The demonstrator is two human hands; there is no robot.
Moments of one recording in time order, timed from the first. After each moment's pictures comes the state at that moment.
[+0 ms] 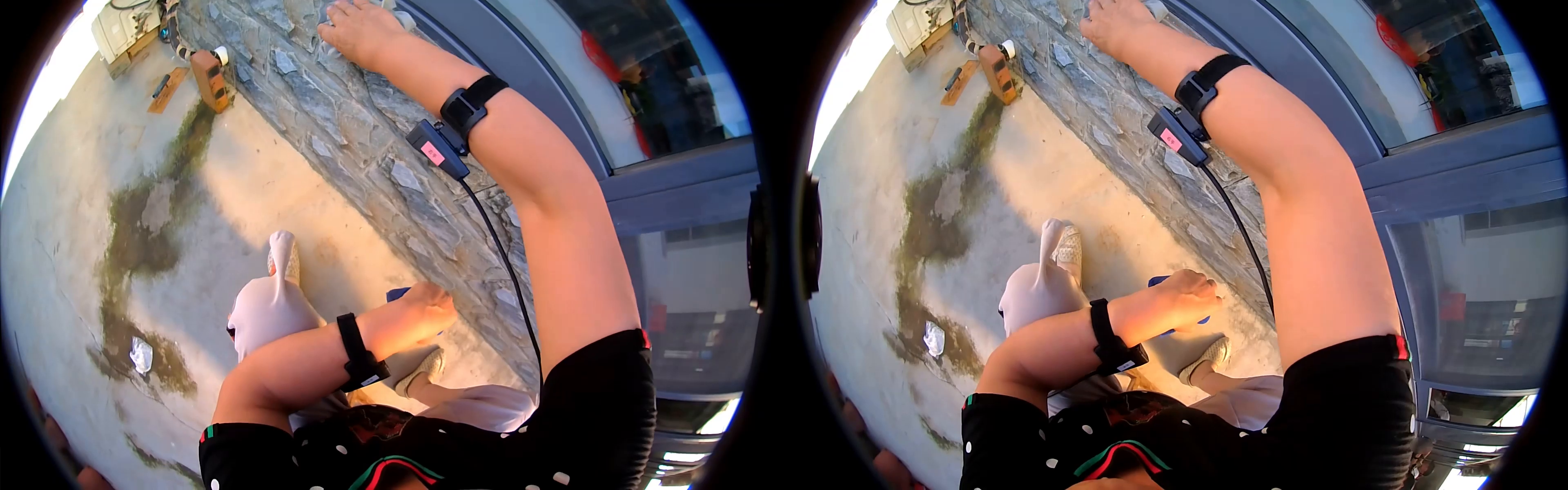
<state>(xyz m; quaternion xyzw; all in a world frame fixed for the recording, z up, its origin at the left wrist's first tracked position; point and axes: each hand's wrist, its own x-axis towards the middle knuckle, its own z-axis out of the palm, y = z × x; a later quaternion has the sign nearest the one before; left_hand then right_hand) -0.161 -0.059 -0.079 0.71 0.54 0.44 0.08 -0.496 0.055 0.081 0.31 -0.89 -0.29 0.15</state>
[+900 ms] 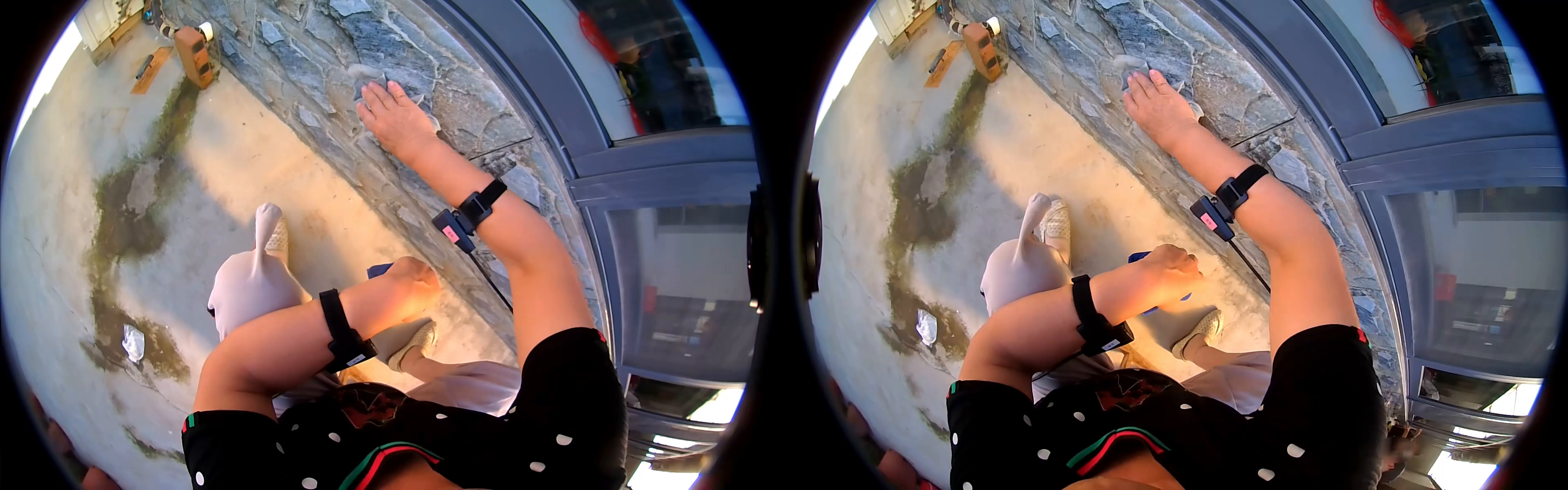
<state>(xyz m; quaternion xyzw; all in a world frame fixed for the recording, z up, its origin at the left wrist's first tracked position) -0.146 -0.059 -0.102 0.69 0.59 0.38 0.18 -0.316 0.101 -0.039 0.21 -0.91 -0.35 0.03</state>
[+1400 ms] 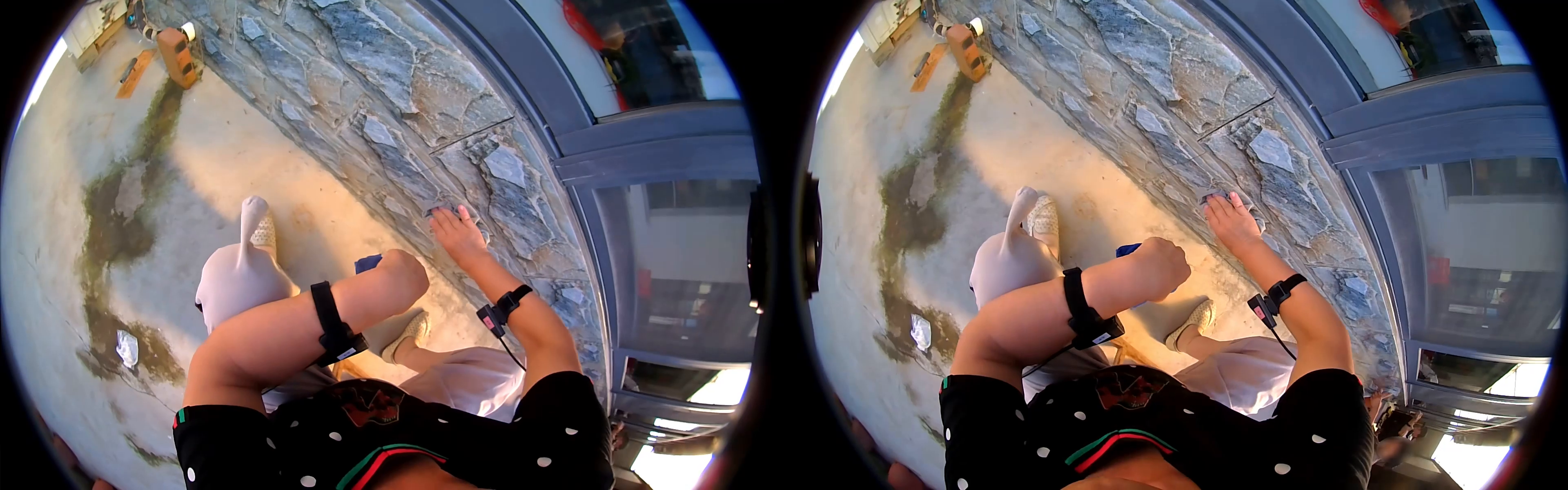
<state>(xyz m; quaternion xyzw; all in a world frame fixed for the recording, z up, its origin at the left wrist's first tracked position) -0.158 -0.055 -0.019 0.73 0.61 0.01 0.29 -0.045 0.186 -0.097 0.12 -0.93 -0.29 -0.21</state>
